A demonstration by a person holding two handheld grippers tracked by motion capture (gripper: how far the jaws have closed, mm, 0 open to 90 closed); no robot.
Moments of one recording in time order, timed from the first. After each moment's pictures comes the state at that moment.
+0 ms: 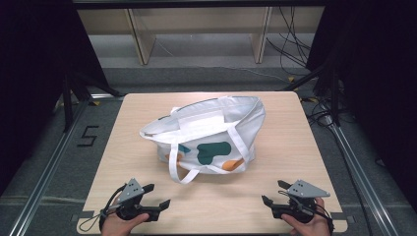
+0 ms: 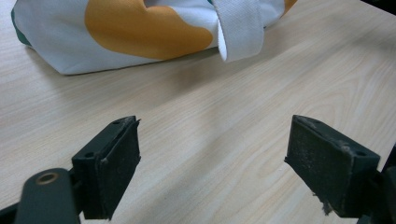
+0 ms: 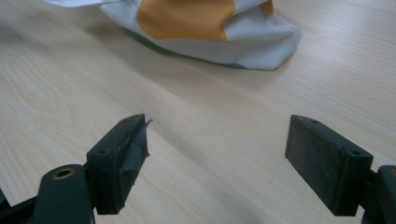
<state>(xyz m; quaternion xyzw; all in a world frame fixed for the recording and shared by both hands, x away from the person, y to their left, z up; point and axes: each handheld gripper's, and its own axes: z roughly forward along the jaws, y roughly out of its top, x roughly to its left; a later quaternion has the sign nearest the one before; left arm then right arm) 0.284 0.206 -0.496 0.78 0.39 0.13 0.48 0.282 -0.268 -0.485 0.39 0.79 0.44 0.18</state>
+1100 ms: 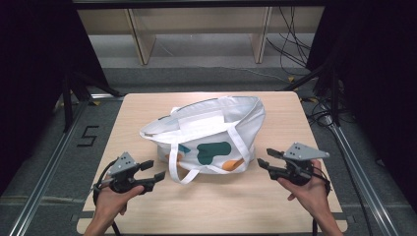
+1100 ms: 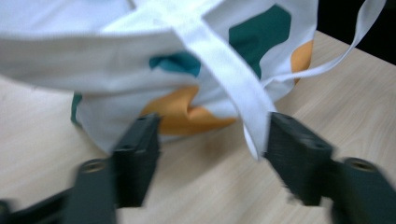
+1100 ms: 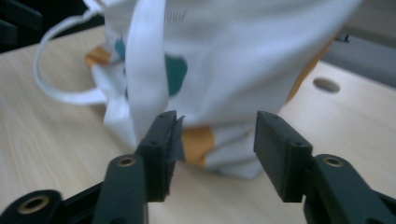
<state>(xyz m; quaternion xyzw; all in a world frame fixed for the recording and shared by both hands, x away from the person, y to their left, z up) 0.334 0.217 -0.430 0.76 0.37 0.15 0.50 0.344 -0.247 -0.397 0.33 0.78 0.48 0.22</state>
